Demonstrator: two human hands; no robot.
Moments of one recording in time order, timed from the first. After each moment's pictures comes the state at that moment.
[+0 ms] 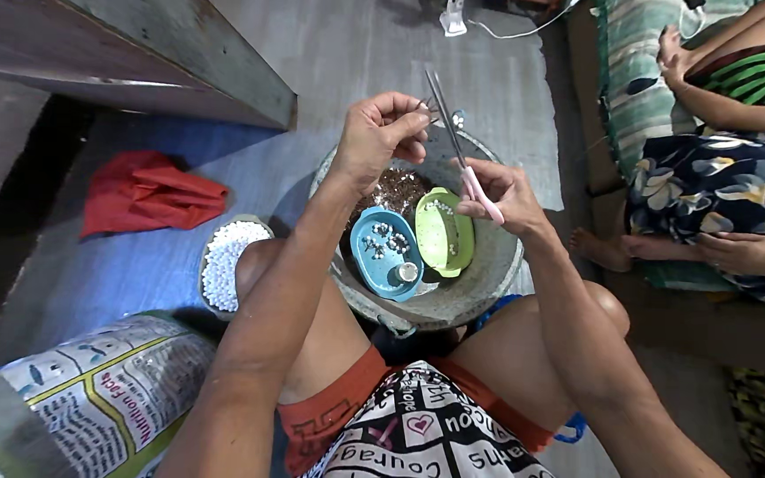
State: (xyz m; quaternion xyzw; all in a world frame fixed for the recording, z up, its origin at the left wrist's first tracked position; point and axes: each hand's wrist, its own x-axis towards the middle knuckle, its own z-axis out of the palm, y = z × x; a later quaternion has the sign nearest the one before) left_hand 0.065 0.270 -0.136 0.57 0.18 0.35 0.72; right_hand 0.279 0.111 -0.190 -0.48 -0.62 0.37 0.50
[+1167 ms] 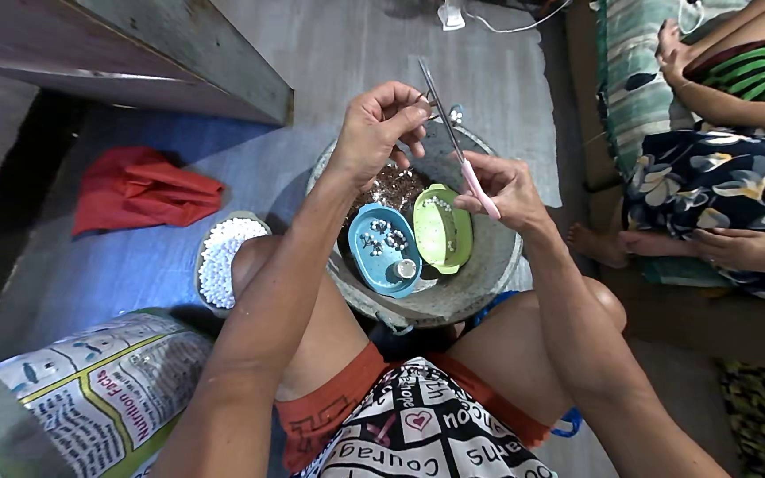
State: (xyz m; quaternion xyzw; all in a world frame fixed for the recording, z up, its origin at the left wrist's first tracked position) left_hand 0.065 0.271 -0.136 0.60 0.17 0.33 0.71; right_hand 0.280 0.111 -0.186 -0.51 -0.63 0.32 0.49
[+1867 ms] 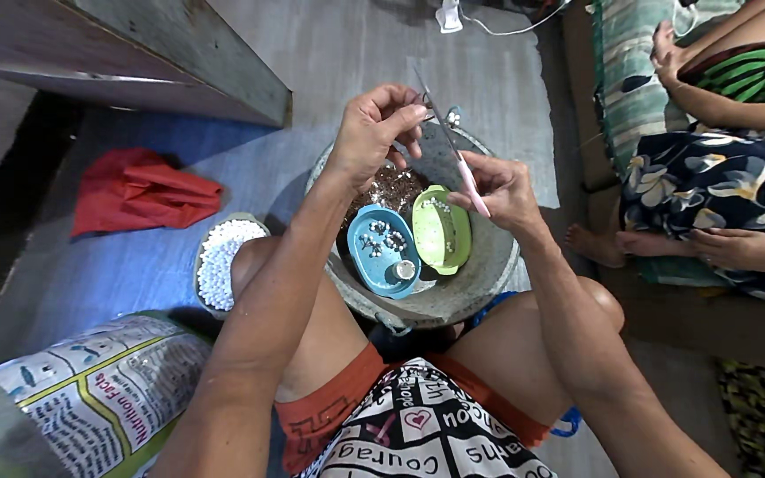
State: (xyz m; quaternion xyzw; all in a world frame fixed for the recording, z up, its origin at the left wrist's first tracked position) left_hand 0.065 0.272 -0.136 0.59 0.18 0.33 0.71; right_hand 0.274 0.112 -0.187 -0.52 -0.63 0.28 0.50
